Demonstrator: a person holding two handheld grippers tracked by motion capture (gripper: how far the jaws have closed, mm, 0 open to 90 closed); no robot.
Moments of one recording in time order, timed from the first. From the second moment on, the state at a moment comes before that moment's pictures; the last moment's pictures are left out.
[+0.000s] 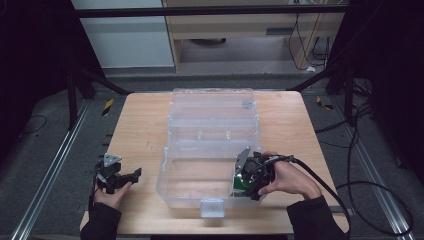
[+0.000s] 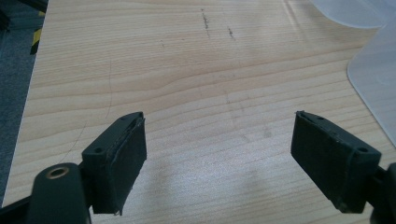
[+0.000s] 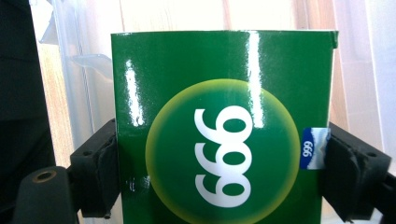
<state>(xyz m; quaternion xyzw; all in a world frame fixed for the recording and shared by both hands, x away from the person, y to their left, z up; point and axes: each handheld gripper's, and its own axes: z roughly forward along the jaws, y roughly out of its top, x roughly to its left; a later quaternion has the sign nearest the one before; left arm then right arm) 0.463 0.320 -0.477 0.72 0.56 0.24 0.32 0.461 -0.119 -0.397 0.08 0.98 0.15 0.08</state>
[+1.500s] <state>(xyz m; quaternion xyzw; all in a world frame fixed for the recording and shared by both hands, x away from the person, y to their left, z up) 0.462 0.319 -0.475 0.73 0.56 0.23 0.33 0.443 -0.221 -0.359 0.32 0.86 0.33 0.22</state>
